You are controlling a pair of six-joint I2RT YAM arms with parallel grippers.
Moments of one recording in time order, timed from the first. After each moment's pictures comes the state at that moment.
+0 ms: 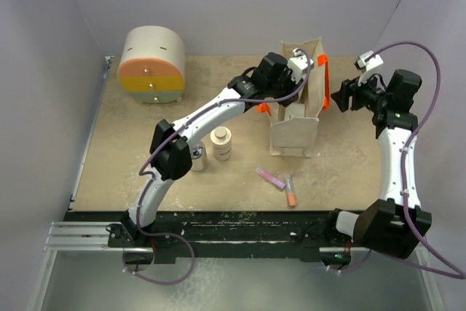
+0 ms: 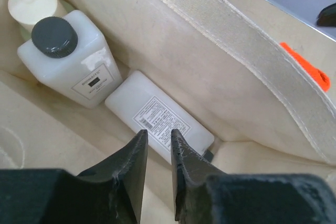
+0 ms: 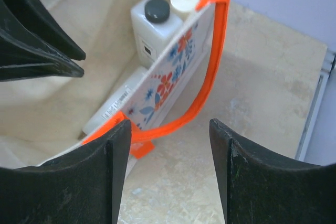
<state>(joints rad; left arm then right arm) -0.84 2.27 2.26 -0.46 0.16 0.00 -0.31 1.22 1.14 -0.39 -0.68 -0.39</state>
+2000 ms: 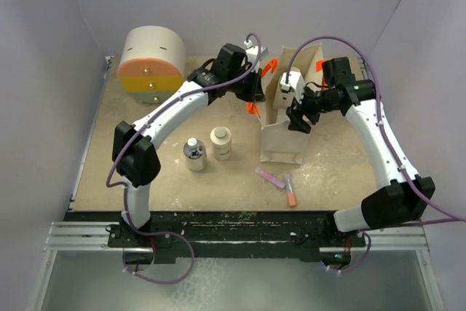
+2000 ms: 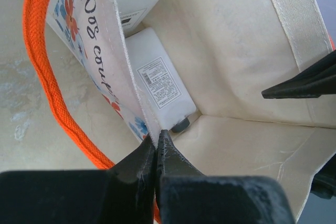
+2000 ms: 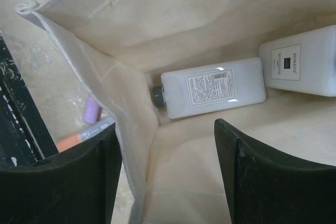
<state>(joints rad) -0.66 1.97 1.91 -0.53 0.35 -0.31 0.19 1.43 1.50 -1.11 -0.57 -0.86</state>
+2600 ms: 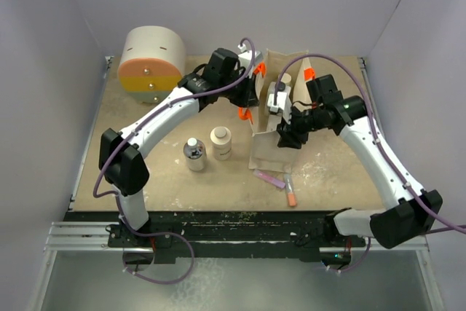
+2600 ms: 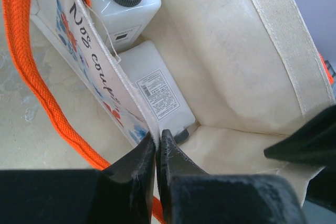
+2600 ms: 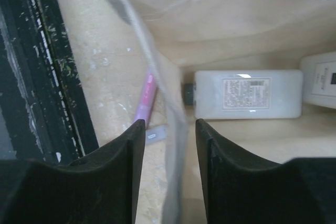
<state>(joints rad) -0.66 1.83 1.75 -0.53 0.33 -0.26 0.35 1.32 1.36 -1.09 -0.62 -0.79</state>
